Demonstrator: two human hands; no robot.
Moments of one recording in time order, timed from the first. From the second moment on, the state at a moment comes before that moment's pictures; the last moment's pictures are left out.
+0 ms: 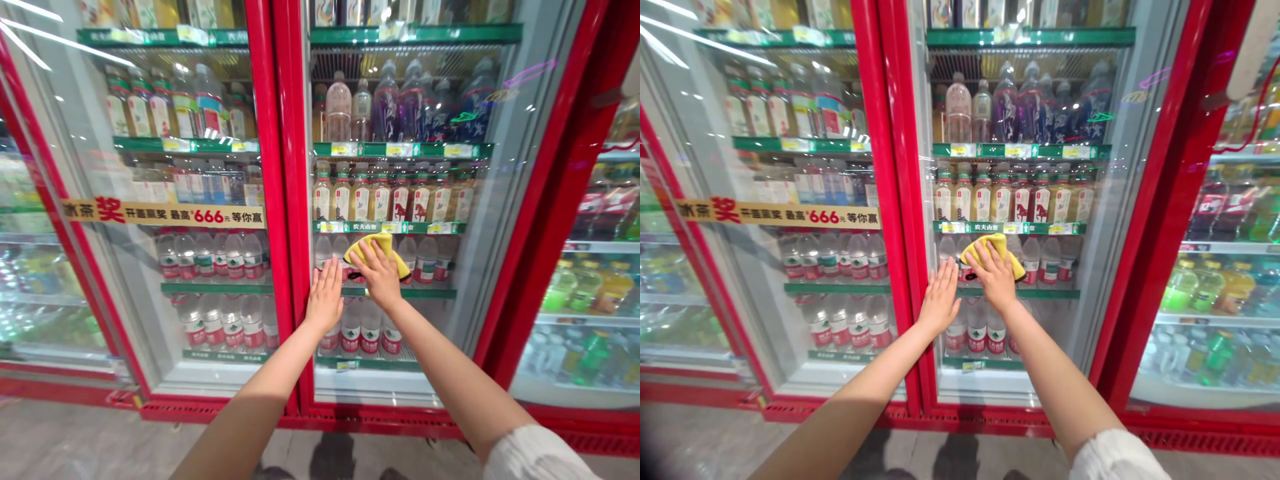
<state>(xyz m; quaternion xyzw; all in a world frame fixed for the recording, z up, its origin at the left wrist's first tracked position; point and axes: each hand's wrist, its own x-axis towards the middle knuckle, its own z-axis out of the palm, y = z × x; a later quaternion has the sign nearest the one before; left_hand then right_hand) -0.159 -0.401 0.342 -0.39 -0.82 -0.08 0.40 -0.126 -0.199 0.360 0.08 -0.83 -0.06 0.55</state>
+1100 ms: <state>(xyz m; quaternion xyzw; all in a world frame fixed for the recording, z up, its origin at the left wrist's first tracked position) -0.143 -0.323 0.323 -0.44 -0.80 -0.06 0.40 -0.063 -0.089 0.298 0.08 -0.87 -0.10 0.48</state>
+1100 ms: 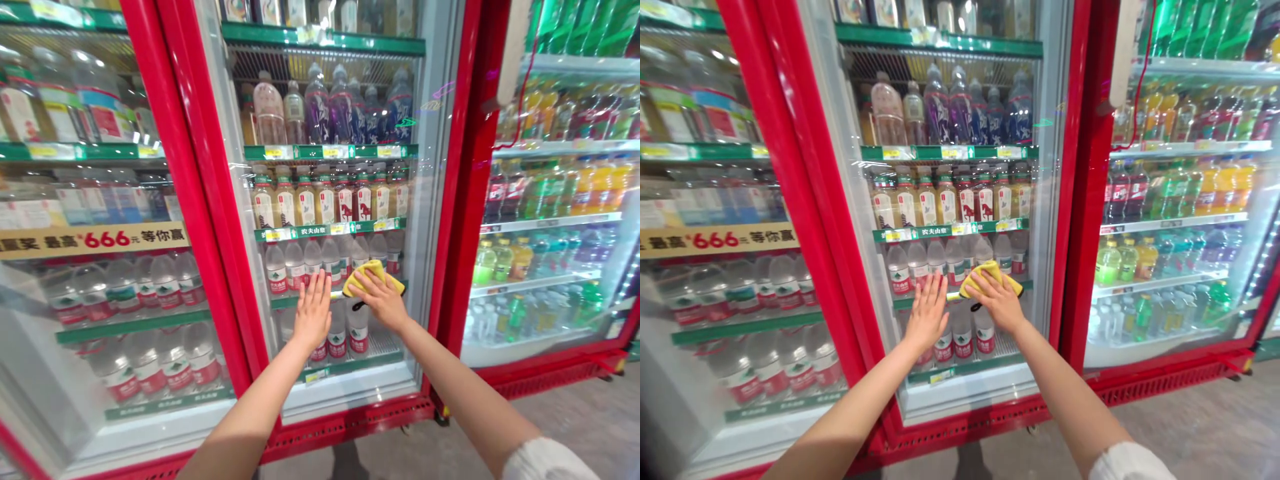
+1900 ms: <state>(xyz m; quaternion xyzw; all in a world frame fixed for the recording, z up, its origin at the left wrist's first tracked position) -0.116 -0.229 0.316 -0.50 -0.77 -0.06 0.39 -0.046 -0.022 0.296 -0.01 -0.86 -0.06 0.51</state>
